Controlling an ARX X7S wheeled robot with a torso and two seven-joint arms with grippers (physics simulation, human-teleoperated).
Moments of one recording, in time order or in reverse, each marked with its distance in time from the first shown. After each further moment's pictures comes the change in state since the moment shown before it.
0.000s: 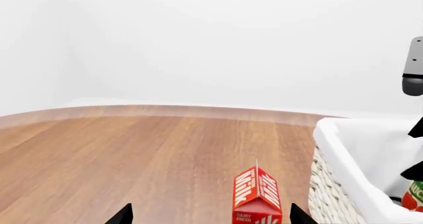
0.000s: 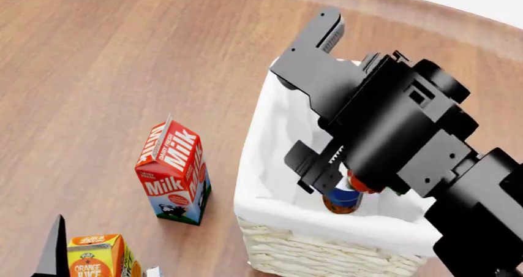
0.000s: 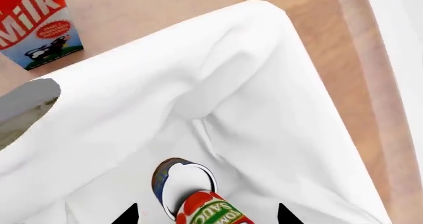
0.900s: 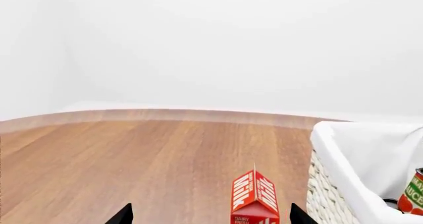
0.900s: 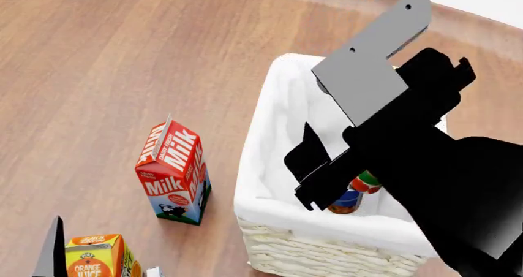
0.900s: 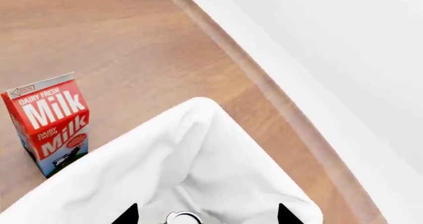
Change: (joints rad) left arm 0.003 -0.011 0.002 0.035 0.006 -0.012 -0.018; right arm -0.319 0.371 0.595 -0.825 0.388 0.119 0.582
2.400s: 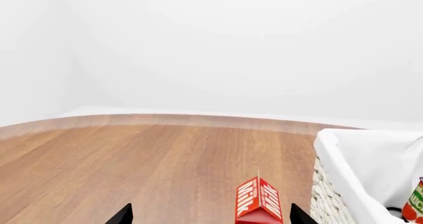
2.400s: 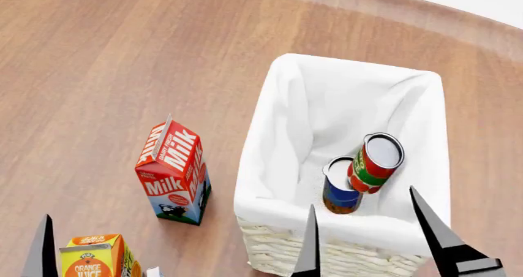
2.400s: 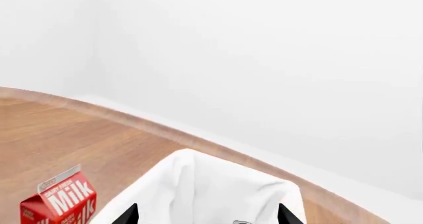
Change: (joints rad) left arm 0.013 -0.023 -0.012 0.039 -0.001 0.001 -0.035; right arm -1.116 0.089 0.212 -0.432 -0.497 -0.960 0.467
